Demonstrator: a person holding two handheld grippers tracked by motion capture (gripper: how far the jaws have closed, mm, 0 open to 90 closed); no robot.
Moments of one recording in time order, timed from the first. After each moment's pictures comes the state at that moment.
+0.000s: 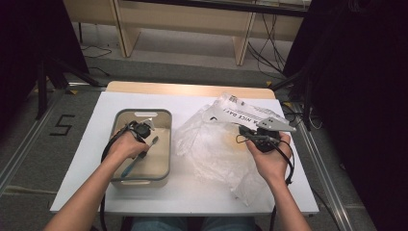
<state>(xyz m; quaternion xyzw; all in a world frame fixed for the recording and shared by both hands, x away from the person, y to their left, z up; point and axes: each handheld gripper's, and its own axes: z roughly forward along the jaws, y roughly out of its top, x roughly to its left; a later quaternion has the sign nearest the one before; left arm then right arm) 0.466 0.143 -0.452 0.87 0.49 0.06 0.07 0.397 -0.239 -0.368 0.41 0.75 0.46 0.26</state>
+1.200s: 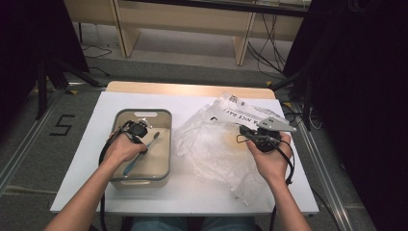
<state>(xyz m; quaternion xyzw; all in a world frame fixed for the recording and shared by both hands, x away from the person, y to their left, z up) 0.458 0.154 -0.447 0.85 0.49 0.08 0.16 0.397 -0.240 -0.368 0.41 0.74 0.46 0.26</state>
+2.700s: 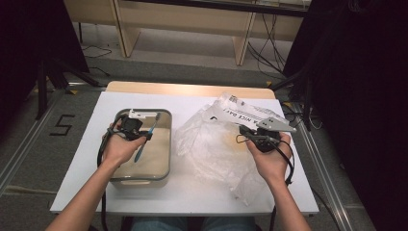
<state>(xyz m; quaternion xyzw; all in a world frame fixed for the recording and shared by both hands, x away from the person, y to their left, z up) 0.442 0.161 -0.418 0.79 0.48 0.17 0.34 0.397 -0.239 -0.368 0.41 0.74 0.46 0.27</state>
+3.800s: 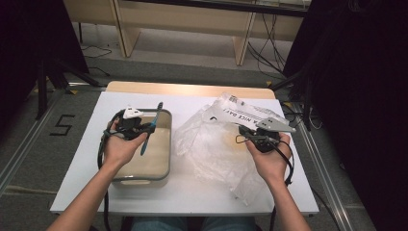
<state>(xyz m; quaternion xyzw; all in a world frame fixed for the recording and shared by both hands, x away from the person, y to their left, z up) 0.426 0.154 -0.395 0.75 0.46 0.21 0.42 0.397 -0.238 -0.369 0.40 0.74 0.46 0.27</state>
